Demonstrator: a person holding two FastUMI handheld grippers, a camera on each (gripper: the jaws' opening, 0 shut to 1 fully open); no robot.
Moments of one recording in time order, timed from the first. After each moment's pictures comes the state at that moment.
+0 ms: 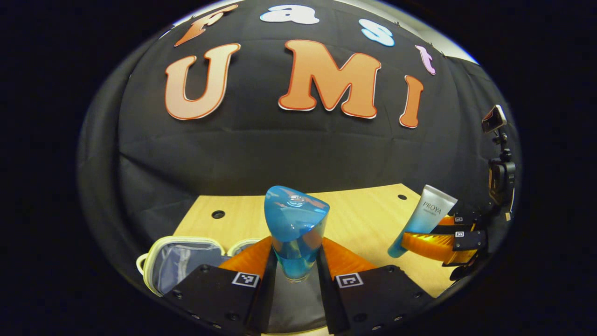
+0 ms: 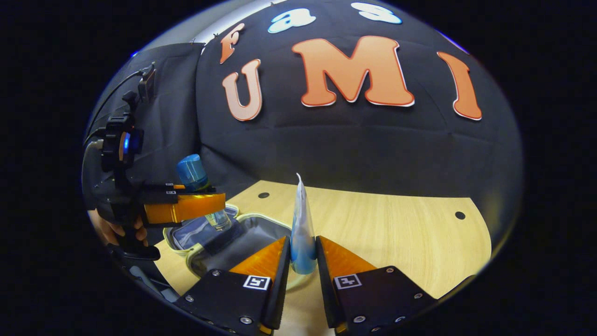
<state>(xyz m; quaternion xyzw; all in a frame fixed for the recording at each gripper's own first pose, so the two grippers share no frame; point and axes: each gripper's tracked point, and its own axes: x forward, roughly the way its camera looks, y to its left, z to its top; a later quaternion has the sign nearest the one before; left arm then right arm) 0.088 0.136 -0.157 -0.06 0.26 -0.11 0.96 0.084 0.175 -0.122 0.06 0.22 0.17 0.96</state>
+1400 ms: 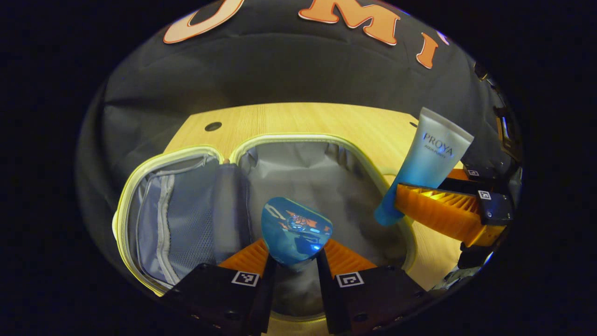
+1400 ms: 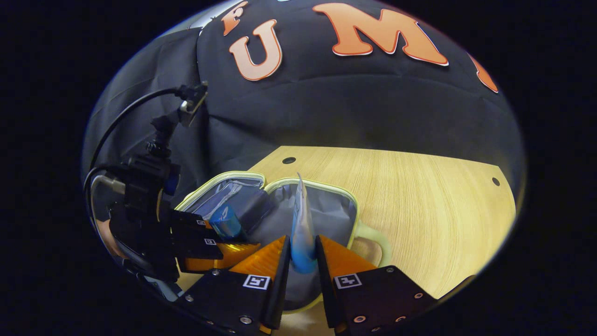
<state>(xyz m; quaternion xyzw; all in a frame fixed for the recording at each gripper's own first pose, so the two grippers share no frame) 0.027 0.161 -0.322 -0.05 0.49 -0.16 0.86 0.076 0.291 -0.221 0.08 0.32 0.19 0.93</state>
